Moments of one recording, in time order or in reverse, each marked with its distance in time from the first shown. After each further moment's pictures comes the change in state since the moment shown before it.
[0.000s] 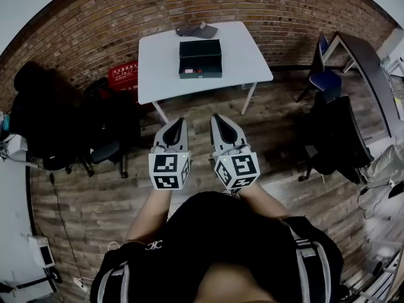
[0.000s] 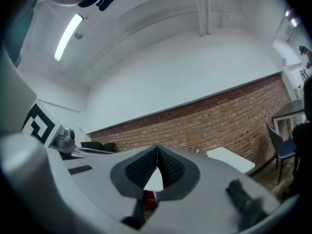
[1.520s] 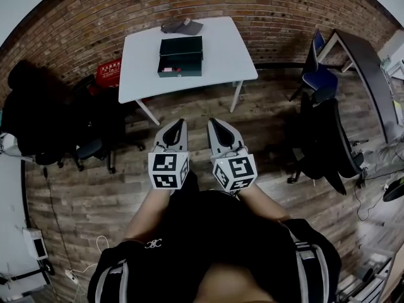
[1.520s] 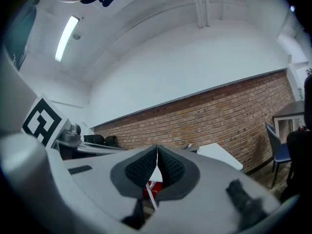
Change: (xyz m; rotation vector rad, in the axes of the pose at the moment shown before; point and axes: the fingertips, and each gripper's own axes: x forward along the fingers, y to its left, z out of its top) left arm 0.066 -0.101 -0.013 -0.034 0.053 -0.003; right arm -0.040 -0.105 -0.010 -0.012 0.079 0.047
